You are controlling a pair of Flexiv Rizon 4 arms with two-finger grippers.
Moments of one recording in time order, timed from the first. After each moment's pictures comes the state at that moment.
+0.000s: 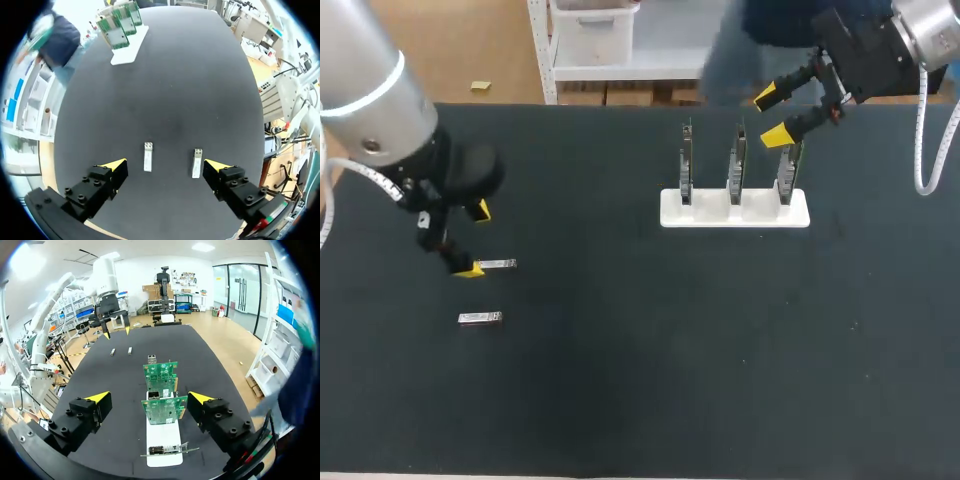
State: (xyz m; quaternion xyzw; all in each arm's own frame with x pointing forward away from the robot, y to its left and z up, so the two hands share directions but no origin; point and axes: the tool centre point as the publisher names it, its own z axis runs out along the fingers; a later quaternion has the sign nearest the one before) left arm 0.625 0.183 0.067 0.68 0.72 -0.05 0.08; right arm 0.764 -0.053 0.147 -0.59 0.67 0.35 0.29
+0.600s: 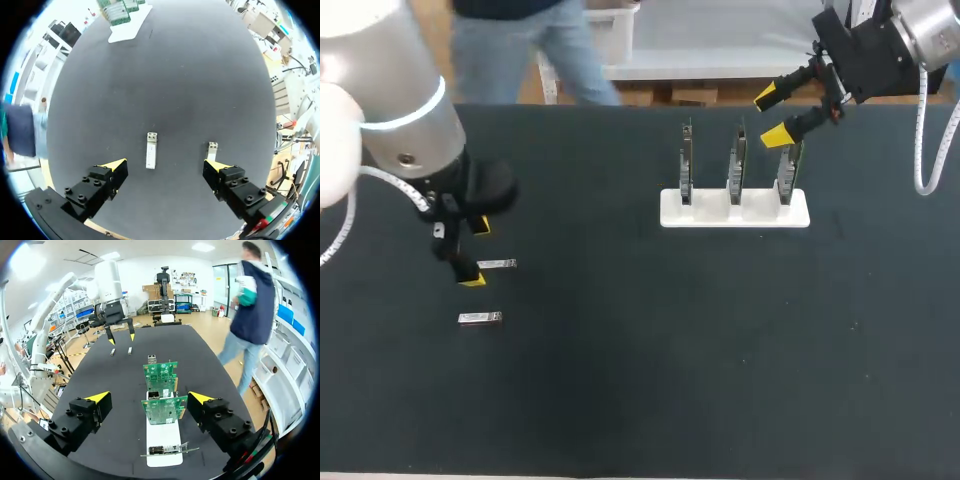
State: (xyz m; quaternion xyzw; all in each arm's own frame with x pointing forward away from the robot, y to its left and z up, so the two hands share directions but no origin) left arm 0.640 0.192 0.031 0.67 0.74 -0.01 0.04; right arm 0.764 -0.053 0.147 -0.59 0.67 0.35 0.29
